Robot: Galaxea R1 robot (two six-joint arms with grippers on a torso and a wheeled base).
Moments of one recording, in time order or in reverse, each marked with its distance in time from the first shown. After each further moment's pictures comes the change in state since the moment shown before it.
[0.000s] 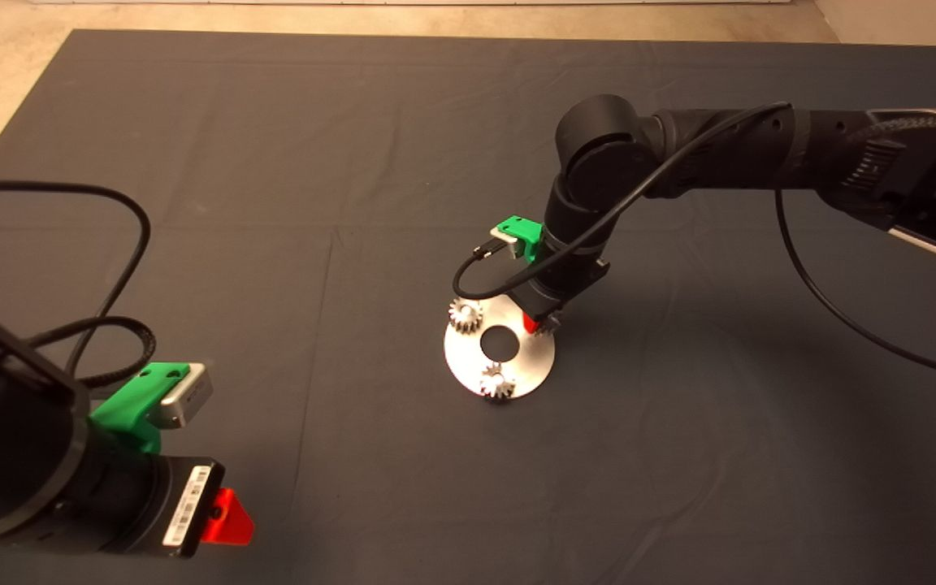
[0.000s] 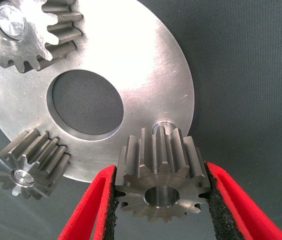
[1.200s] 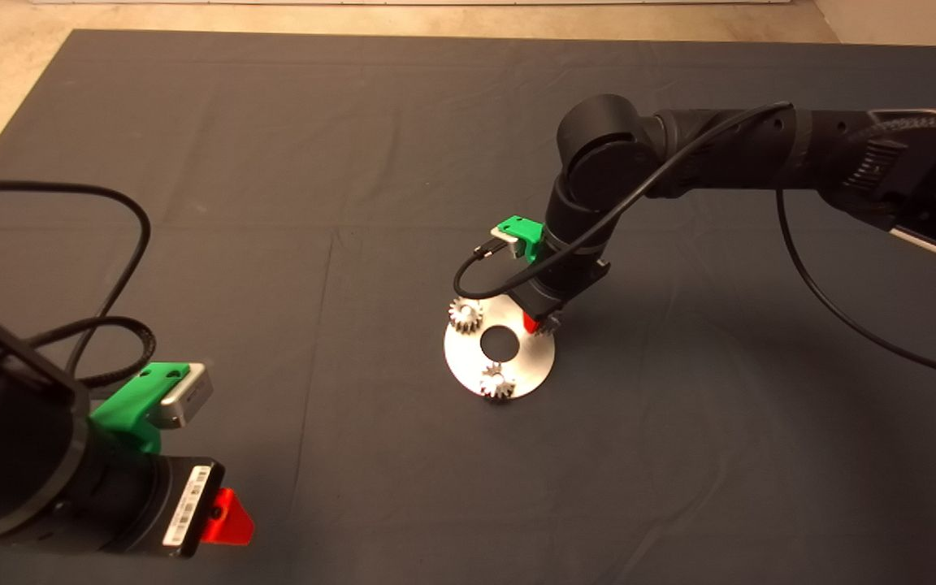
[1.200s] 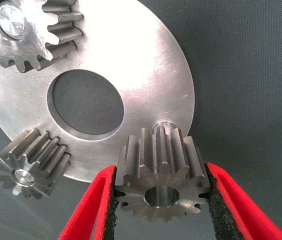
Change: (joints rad) left arm 0.000 0.000 0.000 0.000 0.000 0.000; right arm 0.000 -0.003 0.001 0.000 0.001 -0.002
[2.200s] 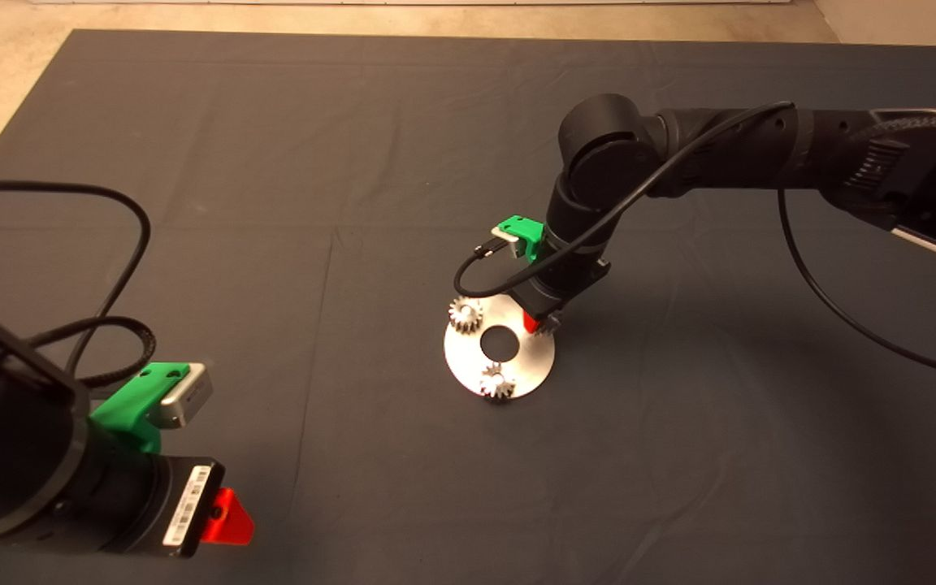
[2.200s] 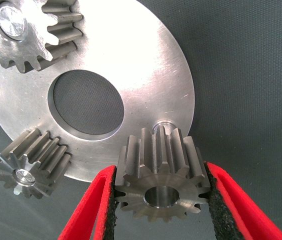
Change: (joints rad) left arm 0.000 0.000 0.000 0.000 0.000 0.000; right arm 0.001 -0.002 -0.001 0.001 0.003 0.000
